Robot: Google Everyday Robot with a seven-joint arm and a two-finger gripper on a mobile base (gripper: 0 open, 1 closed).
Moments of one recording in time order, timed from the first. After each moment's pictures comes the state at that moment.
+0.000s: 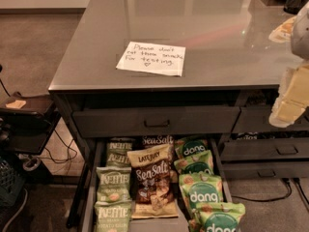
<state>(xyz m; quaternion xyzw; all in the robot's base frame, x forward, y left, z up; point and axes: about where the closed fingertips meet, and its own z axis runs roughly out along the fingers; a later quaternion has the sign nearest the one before) 0.438 -0.217 0.976 -0.60 0.78 -0.03 0.16</state>
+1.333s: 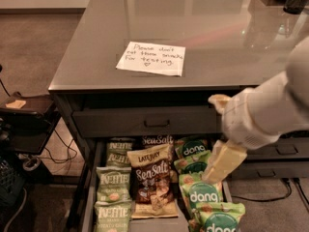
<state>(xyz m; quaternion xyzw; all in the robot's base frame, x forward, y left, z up) 0.410 -0.126 0.843 -0.63 0.74 0.06 0.24</state>
